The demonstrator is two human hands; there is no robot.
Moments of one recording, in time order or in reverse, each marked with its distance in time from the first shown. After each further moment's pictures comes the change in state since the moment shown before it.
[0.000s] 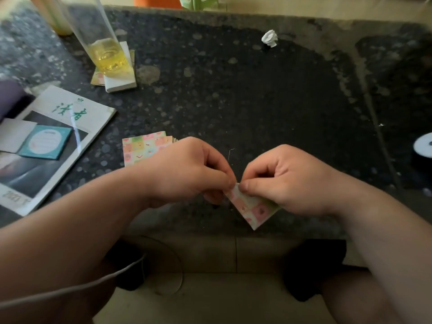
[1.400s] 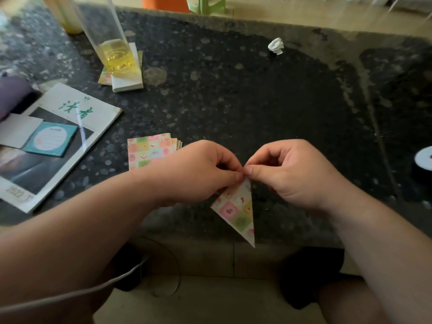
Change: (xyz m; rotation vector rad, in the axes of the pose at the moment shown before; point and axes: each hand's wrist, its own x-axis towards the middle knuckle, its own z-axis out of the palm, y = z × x) left_hand 0.006 0.007 0.002 0.192 0.029 -0.066; right_hand 0.013 0.006 0.003 0.107 0.307 0.006
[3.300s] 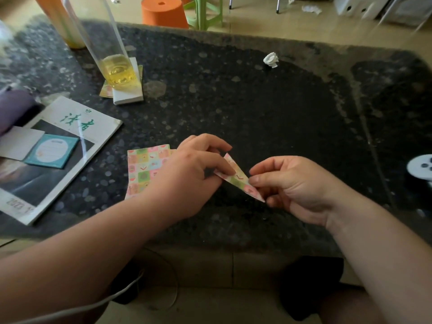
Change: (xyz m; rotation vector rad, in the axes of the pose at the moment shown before) left_hand 0.013 -0.038 0.007 0.304 0.556 0.490; right_hand 0.008 0.004 -0.007 0.521 -0.074 0.410
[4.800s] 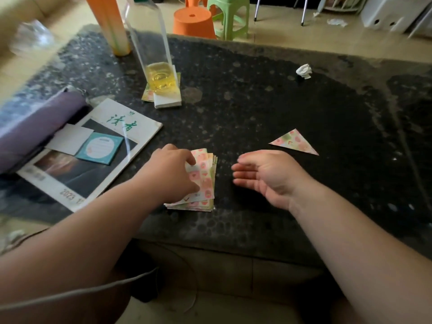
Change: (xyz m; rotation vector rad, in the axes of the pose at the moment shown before) left_hand -0.015 -0.061 -0.067 0.368 -0.363 -0.666; right_hand 0.052 -0.020 0.094 0.211 0.066 -0.008
